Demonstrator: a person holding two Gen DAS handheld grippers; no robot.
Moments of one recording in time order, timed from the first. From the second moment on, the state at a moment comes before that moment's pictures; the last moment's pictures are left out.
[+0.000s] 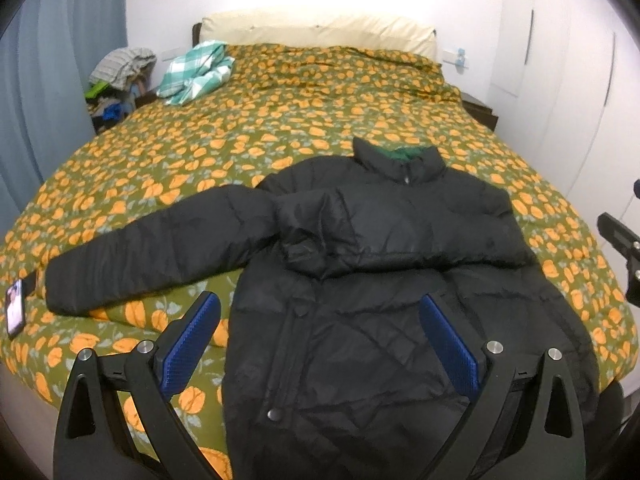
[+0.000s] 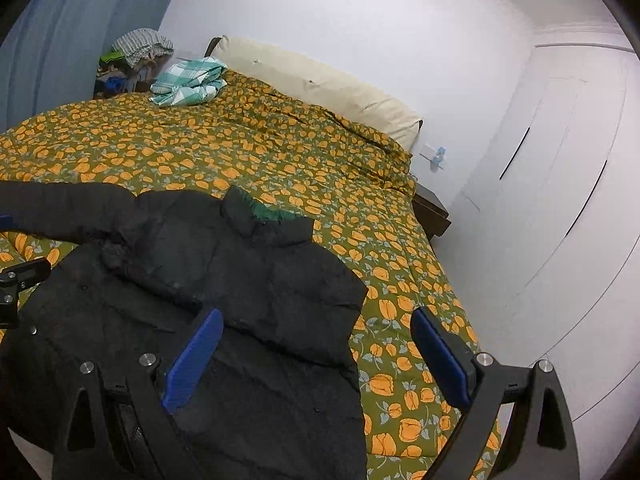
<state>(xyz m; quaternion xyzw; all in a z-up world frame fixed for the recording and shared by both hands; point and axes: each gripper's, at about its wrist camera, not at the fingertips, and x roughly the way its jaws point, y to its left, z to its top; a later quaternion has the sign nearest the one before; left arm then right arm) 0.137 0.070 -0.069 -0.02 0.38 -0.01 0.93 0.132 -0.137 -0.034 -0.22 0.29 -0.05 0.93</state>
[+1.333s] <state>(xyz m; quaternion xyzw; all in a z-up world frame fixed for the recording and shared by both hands) 0.216 0.104 0.006 0.15 0.20 0.03 0.97 0.063 -0.179 -0.120 -0.08 0.39 0.06 0.92</state>
